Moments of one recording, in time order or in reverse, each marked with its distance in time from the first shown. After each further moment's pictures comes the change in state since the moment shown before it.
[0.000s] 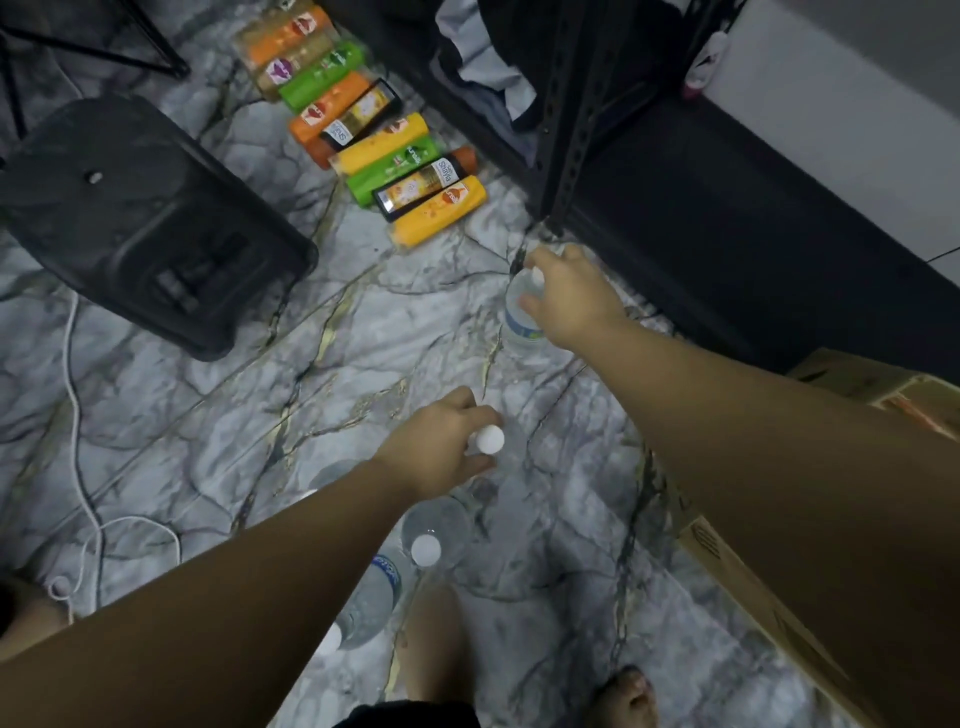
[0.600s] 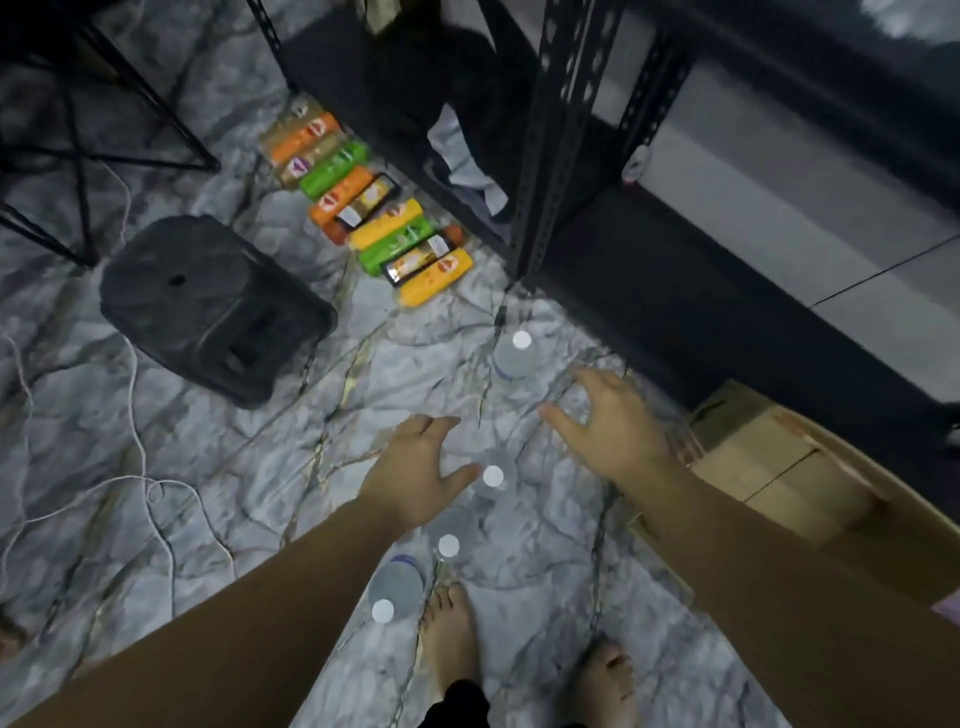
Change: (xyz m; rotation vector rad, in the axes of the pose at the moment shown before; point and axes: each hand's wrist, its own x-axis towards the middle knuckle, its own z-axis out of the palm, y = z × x) left_hand -0.086 0.076 -0.128 -0.097 0.054 -0.264; right_hand -0.178 -0.034 -0.120 0.228 0.023 0.138
